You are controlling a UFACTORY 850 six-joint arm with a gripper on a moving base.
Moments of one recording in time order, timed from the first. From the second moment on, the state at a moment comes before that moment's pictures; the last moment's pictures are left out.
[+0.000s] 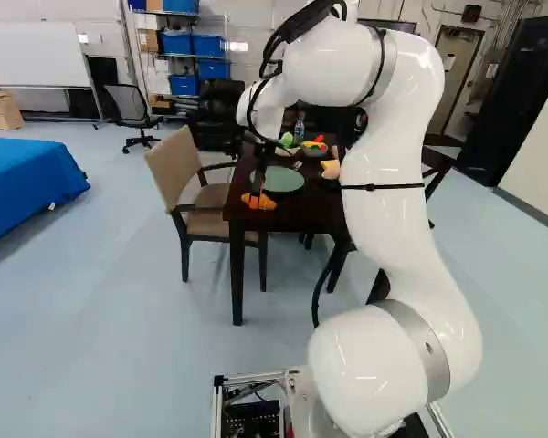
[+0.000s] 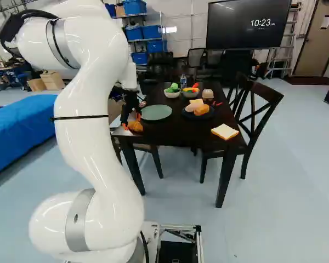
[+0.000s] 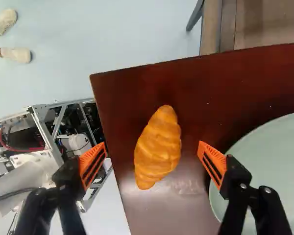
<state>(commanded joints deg) 9.7 -33.2 -82.9 9.3 -53.2 -72.4</state>
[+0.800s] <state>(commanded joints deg) 9.7 -33.2 -82.9 9.3 -53.2 -72.4</state>
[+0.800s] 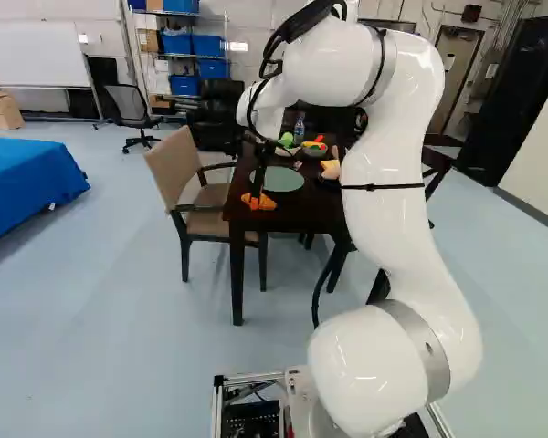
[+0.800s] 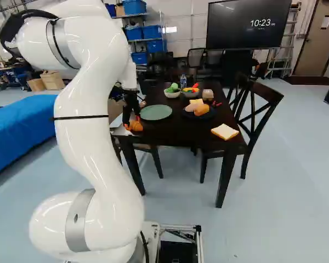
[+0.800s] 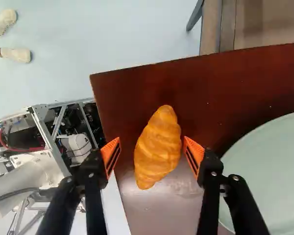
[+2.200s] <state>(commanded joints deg) 9.7 -32.9 -82.8 9.3 -53.2 -72.4</state>
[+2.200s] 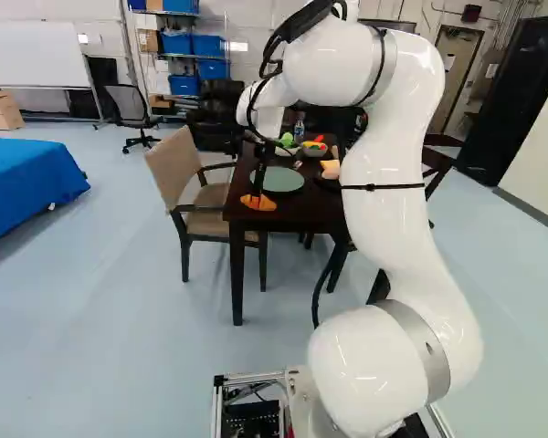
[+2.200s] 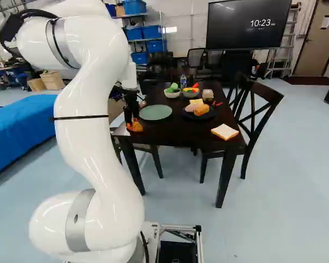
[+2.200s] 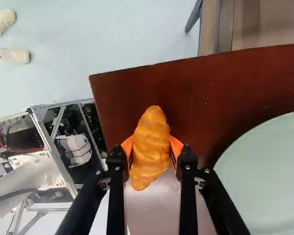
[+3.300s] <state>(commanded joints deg) 3.0 -30.3 -89.9 9.3 -51.1 -72.4</state>
